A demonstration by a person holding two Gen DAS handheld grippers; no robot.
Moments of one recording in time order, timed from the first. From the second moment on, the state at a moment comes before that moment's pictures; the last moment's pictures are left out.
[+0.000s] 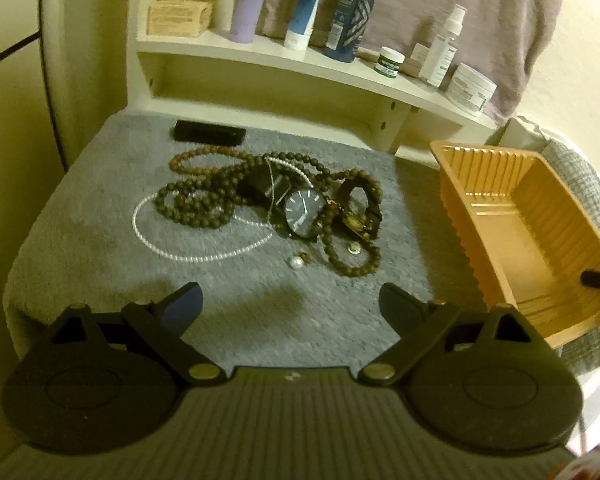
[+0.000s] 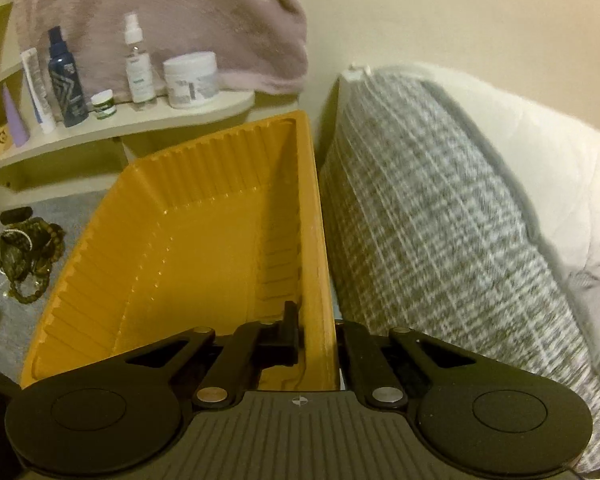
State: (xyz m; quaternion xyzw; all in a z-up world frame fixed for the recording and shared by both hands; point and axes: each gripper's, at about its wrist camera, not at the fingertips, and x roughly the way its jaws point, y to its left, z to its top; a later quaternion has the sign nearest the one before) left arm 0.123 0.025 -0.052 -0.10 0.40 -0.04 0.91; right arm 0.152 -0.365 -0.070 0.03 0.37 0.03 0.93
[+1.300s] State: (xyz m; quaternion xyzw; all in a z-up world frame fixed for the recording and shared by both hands) left arm 0.146 -0.017 -0.050 0.08 0.36 -0.15 0.92; right arm 0.145 -0.343 -0.067 -0.08 0.34 0.03 0.94
